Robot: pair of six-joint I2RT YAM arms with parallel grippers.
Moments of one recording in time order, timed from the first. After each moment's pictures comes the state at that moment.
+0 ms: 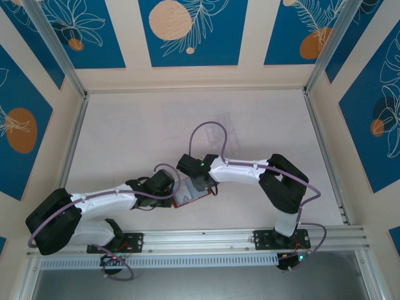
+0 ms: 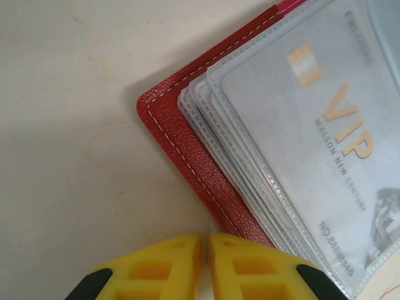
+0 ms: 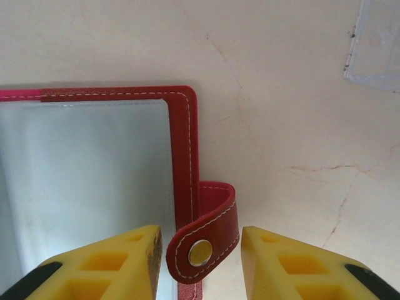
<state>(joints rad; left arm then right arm) -0.86 1.27 0.49 -0.40 -0.02 -0.70 1.02 1.81 1.18 -0.80 0.31 0.60</state>
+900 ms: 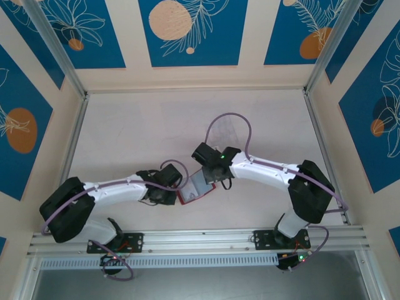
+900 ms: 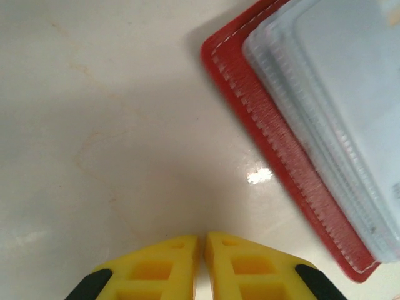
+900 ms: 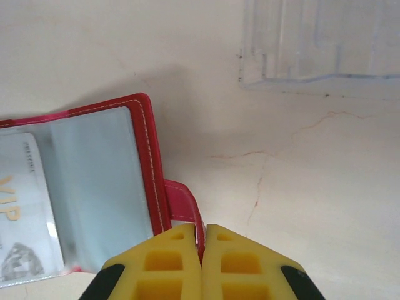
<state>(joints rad) -0.87 1.42 0.67 -0.57 -0.02 -0.67 0.91 1.58 1.10 -0.82 0.26 0.61</state>
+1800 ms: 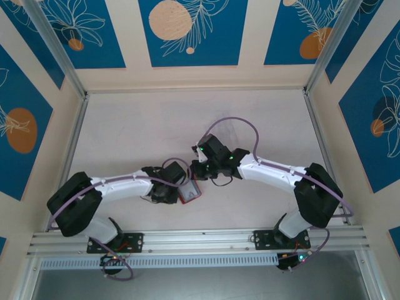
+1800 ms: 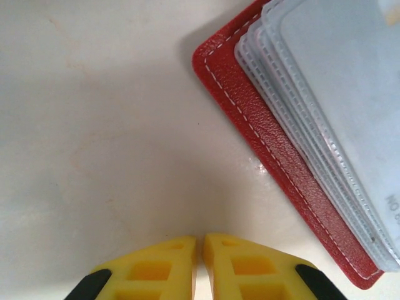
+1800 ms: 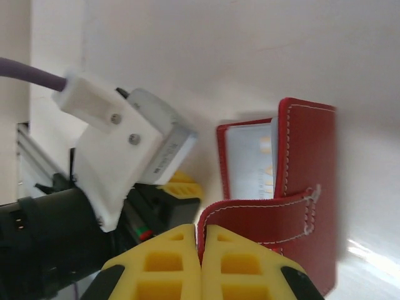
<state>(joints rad) -0.87 1.49 0.72 -0.62 -0.02 -0.72 0.85 1.53 0.99 -0.35 -0.37 0.76</state>
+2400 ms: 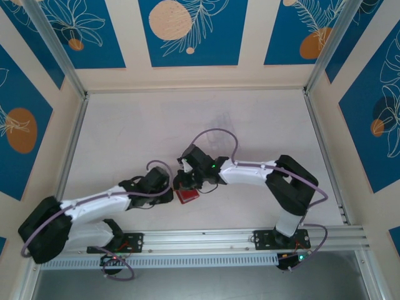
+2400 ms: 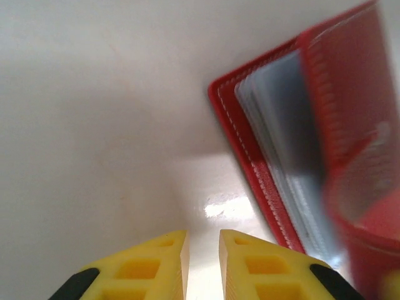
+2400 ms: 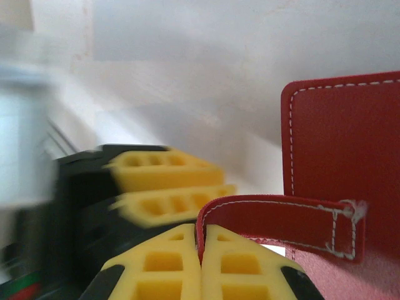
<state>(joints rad) -0.81 1.12 0.47 -0.39 -0.02 -0.86 0.96 1.76 1.03 -0.18 -0.45 0.90</state>
